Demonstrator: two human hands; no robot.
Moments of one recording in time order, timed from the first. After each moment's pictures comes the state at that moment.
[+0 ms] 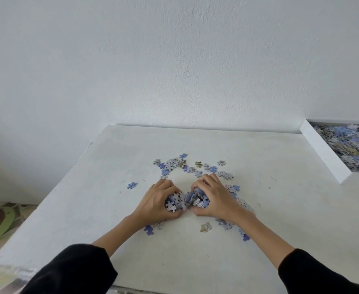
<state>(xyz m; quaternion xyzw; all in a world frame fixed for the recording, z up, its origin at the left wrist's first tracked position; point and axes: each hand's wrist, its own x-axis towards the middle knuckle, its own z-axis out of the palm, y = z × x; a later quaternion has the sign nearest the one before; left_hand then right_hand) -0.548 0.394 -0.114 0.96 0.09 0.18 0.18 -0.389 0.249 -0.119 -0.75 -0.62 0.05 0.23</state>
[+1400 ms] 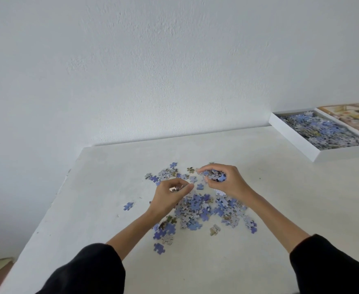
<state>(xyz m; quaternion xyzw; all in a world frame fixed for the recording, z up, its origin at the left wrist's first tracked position) -0.512 0.398 -0.088 0.81 0.13 0.16 0.54 -0.385 0.239 -0.074 -0.73 -0.45 0.11 0.50</state>
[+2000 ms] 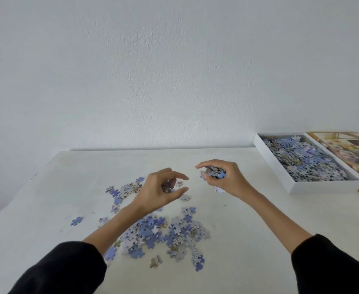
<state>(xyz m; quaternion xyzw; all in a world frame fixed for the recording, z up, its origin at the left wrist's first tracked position) -0.431 0.344 -0.045 0.90 0.02 0.26 0.36 -0.276 0.180 -0.040 -0.69 -0.49 0.11 0.52</state>
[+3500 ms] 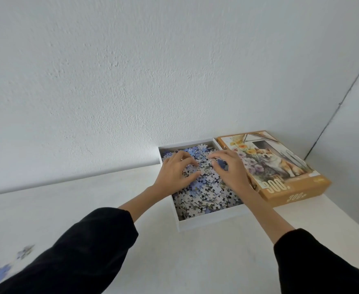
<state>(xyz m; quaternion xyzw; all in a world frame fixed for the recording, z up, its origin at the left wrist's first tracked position) -0.062 0.158 -0.076 0.95 -0.07 0.20 0.22 0.018 -0.025 -0.083 -0.83 -0.32 -0.14 0.43</state>
